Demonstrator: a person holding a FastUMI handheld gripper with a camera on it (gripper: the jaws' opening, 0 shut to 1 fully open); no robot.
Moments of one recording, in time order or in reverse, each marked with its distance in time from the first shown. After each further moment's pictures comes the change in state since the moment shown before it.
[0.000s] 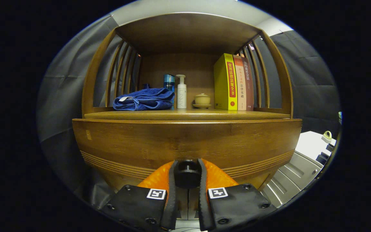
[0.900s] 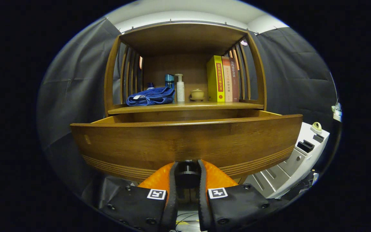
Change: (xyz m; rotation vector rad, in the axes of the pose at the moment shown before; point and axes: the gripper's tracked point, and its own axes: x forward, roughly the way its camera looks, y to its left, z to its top) arm -0.119 0.000 -0.016 0.021 0.079 -0.014
